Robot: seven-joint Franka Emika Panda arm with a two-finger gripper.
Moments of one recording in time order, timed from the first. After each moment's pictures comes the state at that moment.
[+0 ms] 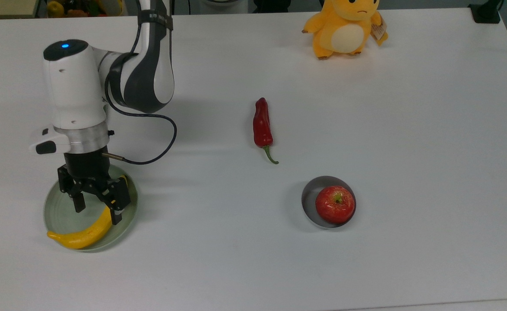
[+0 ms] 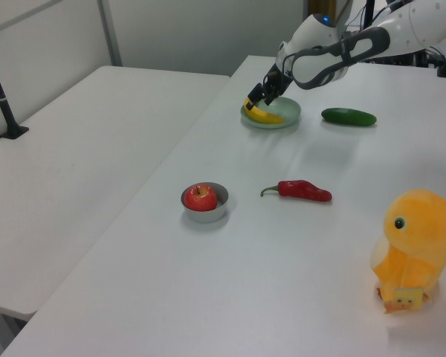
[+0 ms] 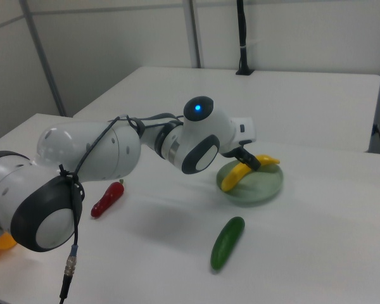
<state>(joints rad) -0.29 0.82 0.12 -1.29 0.13 2.73 0.02</state>
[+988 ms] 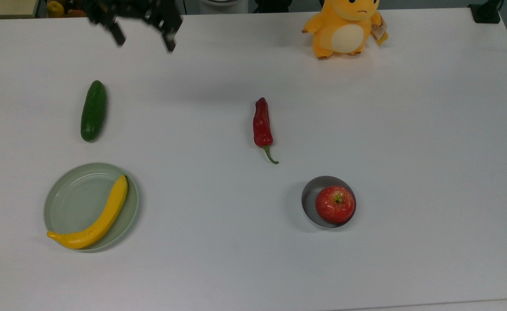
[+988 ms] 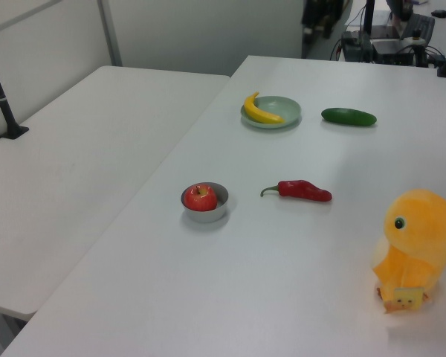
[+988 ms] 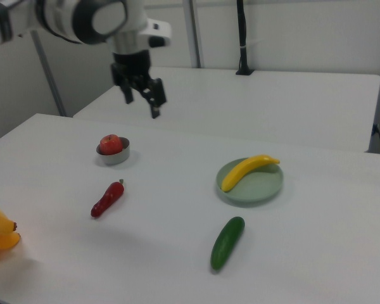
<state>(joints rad) -0.20 0.17 0.10 -1.40 0.13 1.68 0.10</state>
